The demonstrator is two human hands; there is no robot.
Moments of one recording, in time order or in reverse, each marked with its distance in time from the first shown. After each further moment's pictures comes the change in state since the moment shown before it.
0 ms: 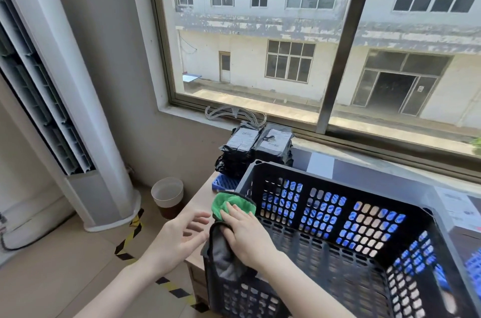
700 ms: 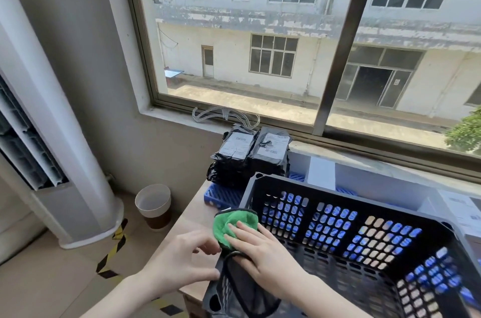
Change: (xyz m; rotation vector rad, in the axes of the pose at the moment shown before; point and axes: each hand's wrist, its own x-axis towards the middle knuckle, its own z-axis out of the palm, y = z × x) left_hand 0.073 -0.034 -0.002 0.126 -0.282 0.130; right_hand 0.021 0.051 0.007 -0.141 0.127 -0.210
